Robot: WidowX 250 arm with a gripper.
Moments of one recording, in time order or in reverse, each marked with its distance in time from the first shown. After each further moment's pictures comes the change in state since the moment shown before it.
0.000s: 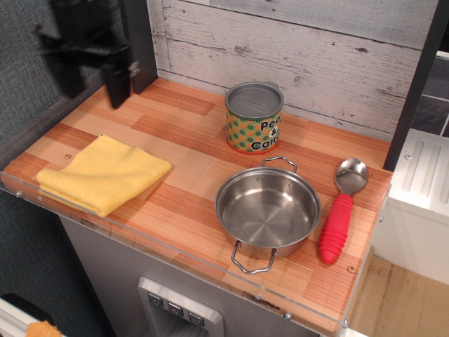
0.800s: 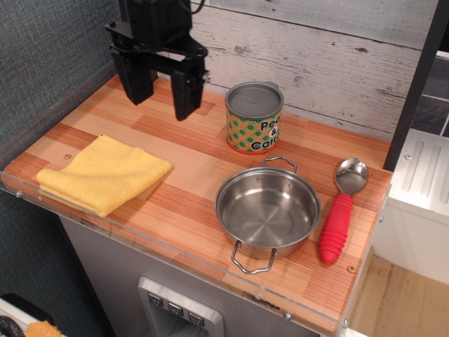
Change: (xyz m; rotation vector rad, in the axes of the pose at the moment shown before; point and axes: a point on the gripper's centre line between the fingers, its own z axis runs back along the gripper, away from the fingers) arm -0.004 -0.077 0.015 -0.022 0.010 -0.157
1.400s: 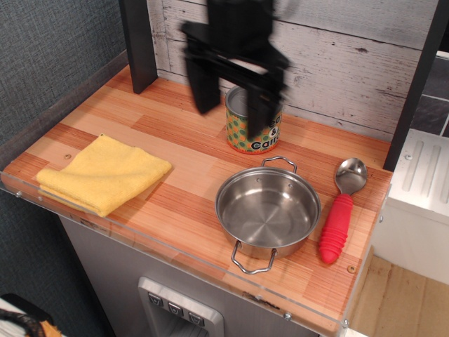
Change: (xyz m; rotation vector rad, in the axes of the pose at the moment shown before) arm -0.004 -0.086 0.016 -0.045 0.004 -0.201
